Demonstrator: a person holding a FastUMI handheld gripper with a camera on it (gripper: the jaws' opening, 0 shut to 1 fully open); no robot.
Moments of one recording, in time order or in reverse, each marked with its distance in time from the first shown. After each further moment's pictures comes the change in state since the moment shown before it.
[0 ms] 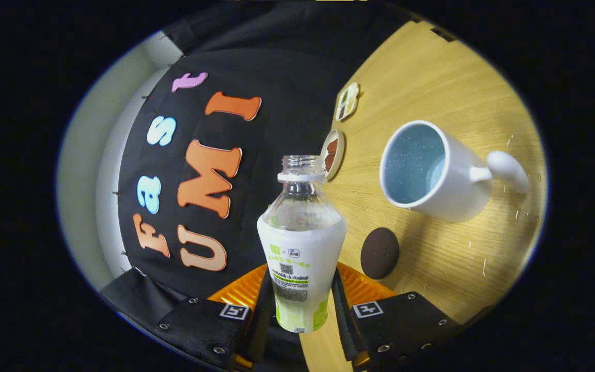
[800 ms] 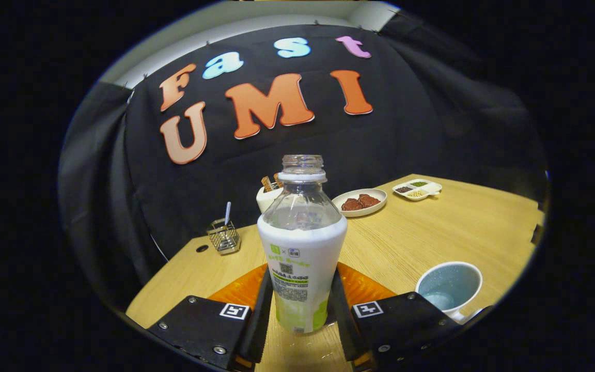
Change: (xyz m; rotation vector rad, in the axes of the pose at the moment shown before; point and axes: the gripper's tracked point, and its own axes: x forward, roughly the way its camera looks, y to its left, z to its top) arm 0.045 -0.008 0.001 -1.075 -0.028 -0.112
